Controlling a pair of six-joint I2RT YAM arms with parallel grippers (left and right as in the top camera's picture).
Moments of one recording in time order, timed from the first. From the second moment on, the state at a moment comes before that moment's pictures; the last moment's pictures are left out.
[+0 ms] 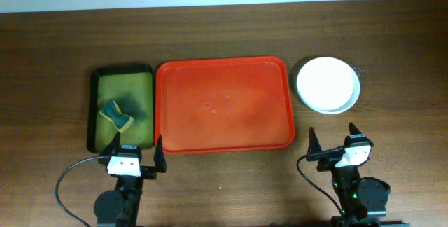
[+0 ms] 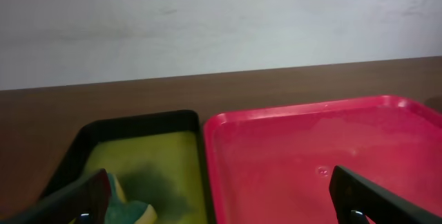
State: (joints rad) left arm -0.04 0.01 0.01 -0.07 0.05 0.03; right arm -0.02 0.01 0.01 -0.07 -0.11 0.00
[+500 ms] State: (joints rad) left arm -0.01 0.01 0.01 -0.07 -0.07 -0.04; right arm -0.02 0.01 0.01 -0.07 -0.11 0.00
